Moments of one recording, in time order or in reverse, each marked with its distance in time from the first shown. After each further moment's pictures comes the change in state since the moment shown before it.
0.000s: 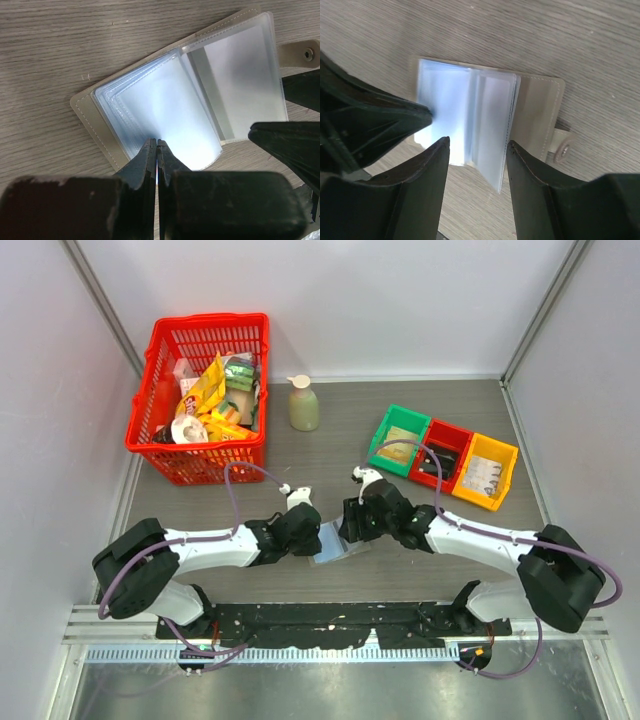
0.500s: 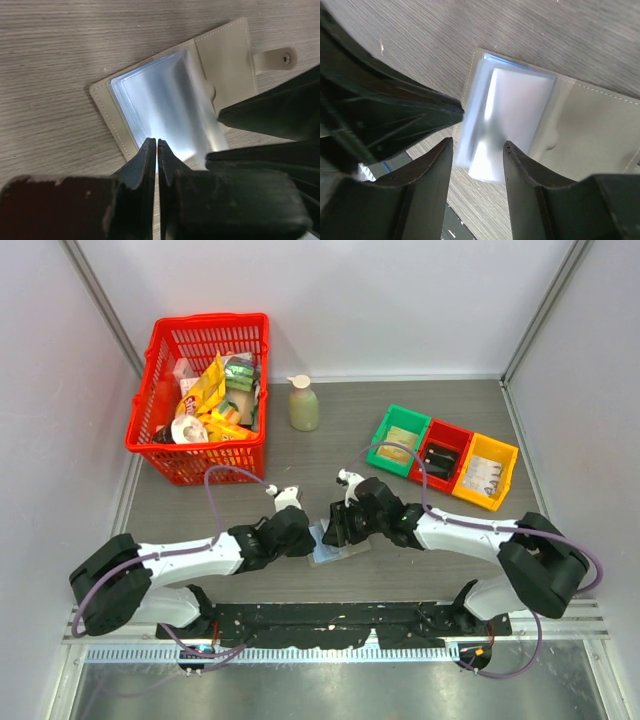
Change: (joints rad) left arm 0.000 -0.126 -0.062 -0.007 -0.030 -0.030; right arm 0.012 0.071 0.029 0.125 -0.233 0.022
